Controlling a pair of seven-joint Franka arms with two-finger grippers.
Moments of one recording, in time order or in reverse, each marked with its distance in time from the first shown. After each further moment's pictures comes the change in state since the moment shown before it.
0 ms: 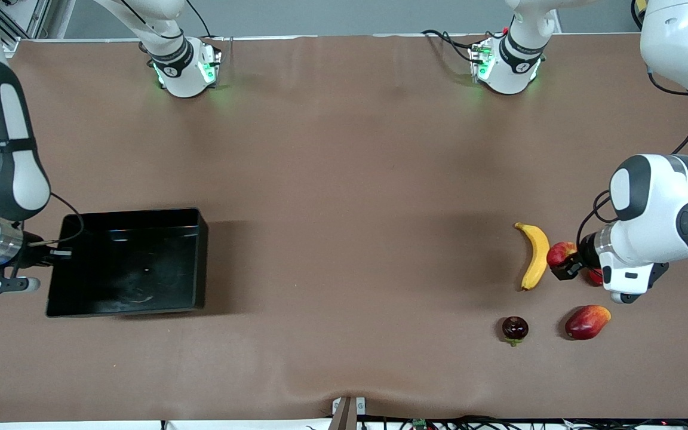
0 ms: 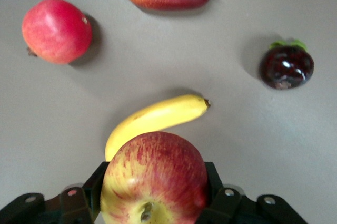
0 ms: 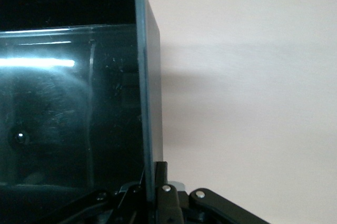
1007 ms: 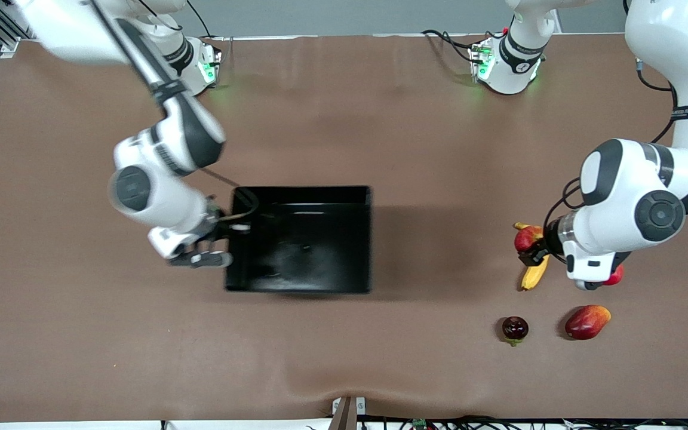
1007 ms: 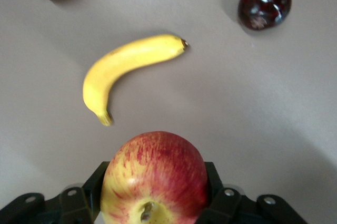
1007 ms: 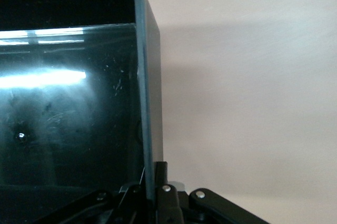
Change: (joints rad) left arm -0.002 -0.026 -0.133 -0.001 0.000 -0.085 -0.195; right arm 0.382 -0.017 0.250 -0.058 -0.002 0.059 0.725
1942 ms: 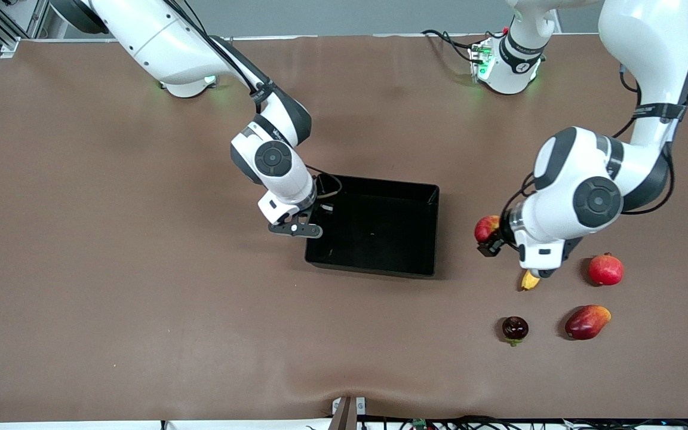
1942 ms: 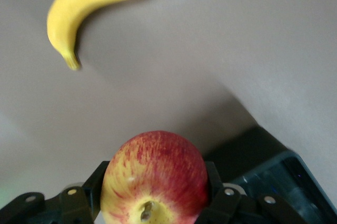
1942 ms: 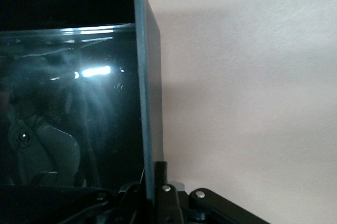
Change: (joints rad) left arm -0.054 0.000 -0.108 -0.005 0.000 -0.003 -0.228; right arm 0.277 0.188 -0.029 -0.014 -0.174 0.233 0.419
